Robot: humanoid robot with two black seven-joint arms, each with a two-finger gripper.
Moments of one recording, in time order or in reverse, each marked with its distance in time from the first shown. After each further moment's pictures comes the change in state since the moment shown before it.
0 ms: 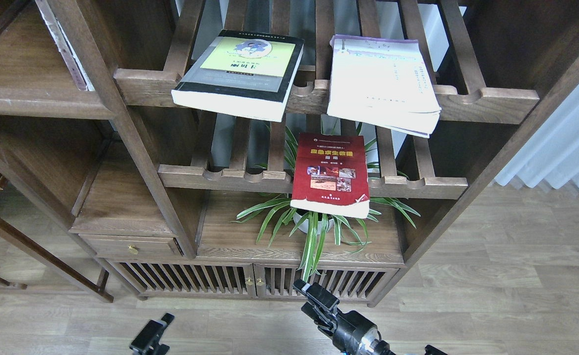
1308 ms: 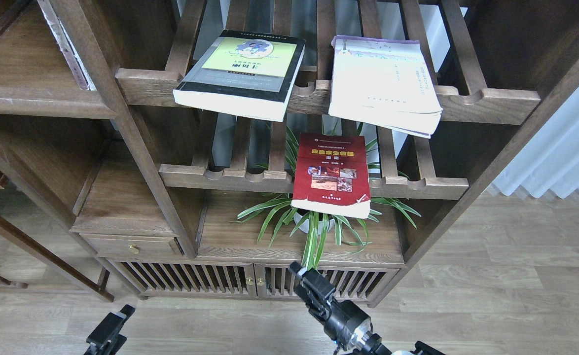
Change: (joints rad) left arm 0.002 0.076 -0.082 0.096 0.036 0.000 0.004; right arm 0.016 0.000 -0.040 0.140 0.020 0.001 0.223
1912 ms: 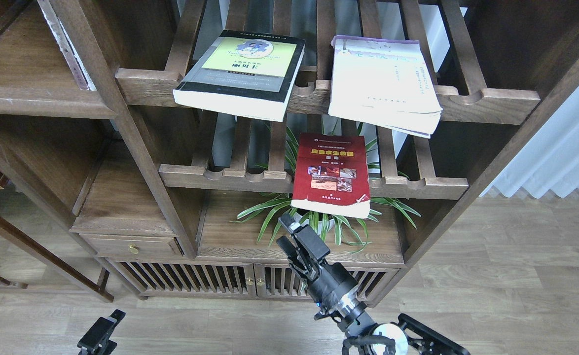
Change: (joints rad) left arm 0.003 0.001 -0.013 0.018 -0.016 0.000 -0.003; right arm 0.095 0.000 0.027 0.115 0.010 0.000 0.100
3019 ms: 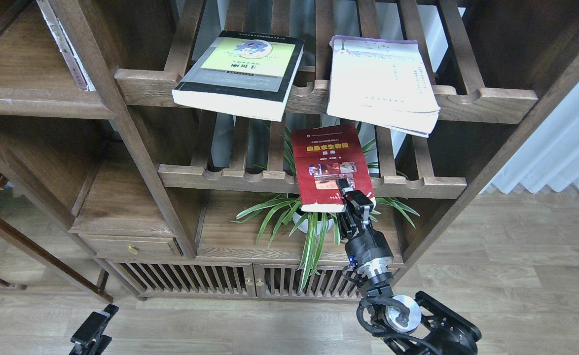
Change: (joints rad) left arm -0.007 0.003 -0.012 -0.001 0.001 0.000 0.016; right arm -0.001 0.000 -0.007 -0.021 0.159 0.000 0.087
